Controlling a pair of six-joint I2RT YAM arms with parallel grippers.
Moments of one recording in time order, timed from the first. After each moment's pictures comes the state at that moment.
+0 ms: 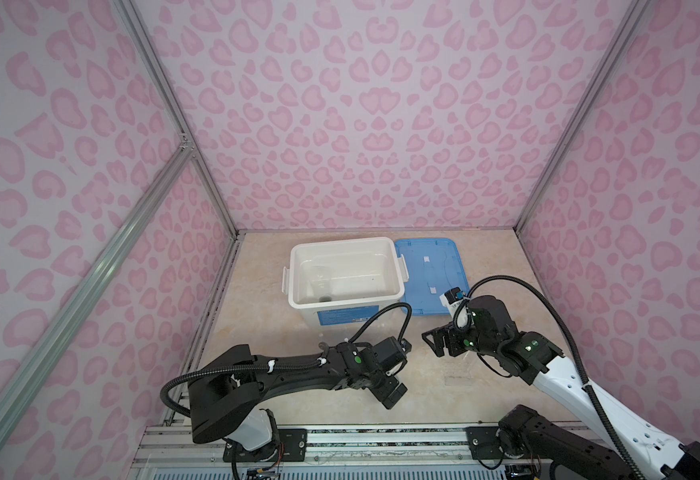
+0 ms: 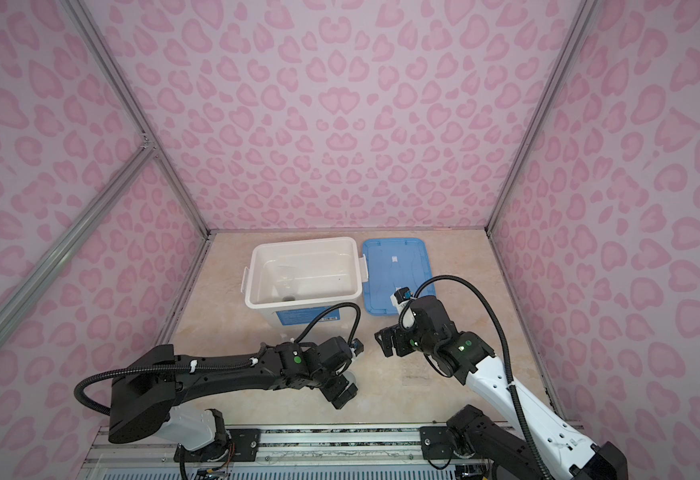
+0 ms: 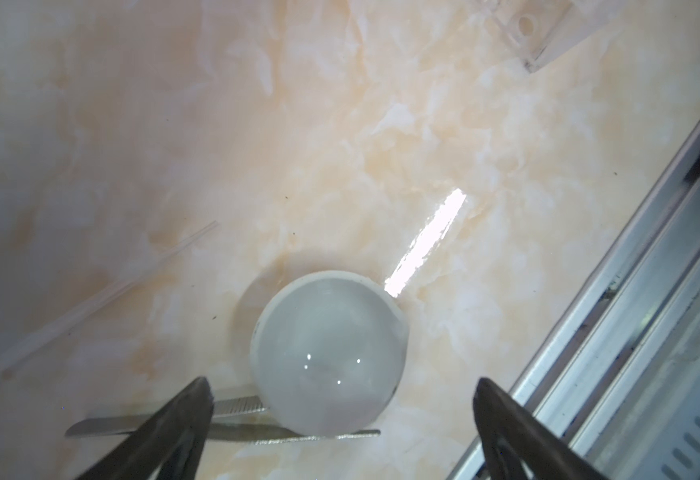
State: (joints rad) left arm -1.16 1.54 0.88 -0.48 0.00 -0.27; right arm 0.56 0.91 0.74 -0.62 -0.13 0.25
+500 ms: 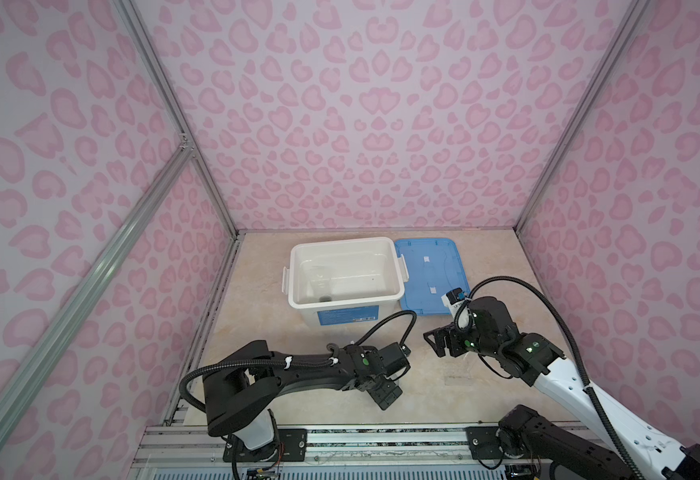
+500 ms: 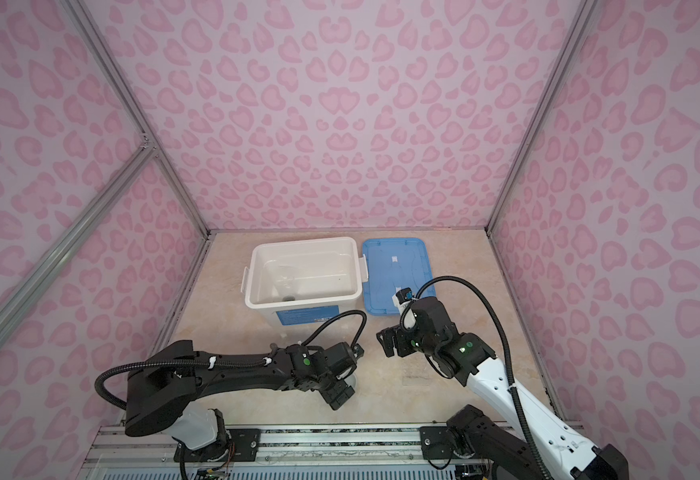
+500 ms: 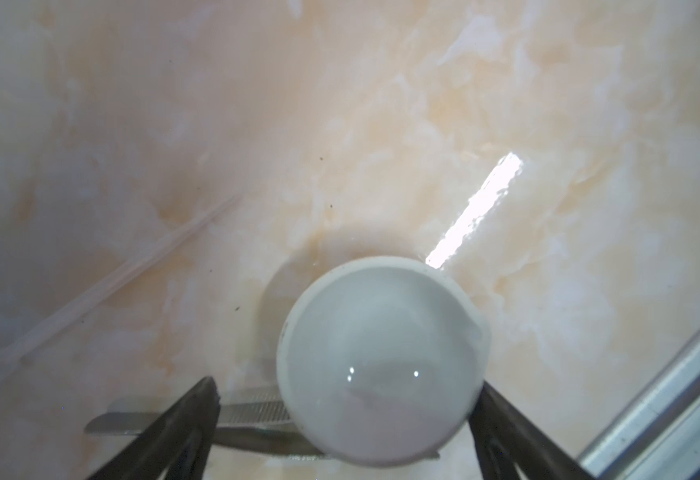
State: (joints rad) left arm -1.18 1.61 0.89 -0.52 -0.10 -0.24; right arm 0.55 0.90 0.73 -0.62 -0.11 0.25
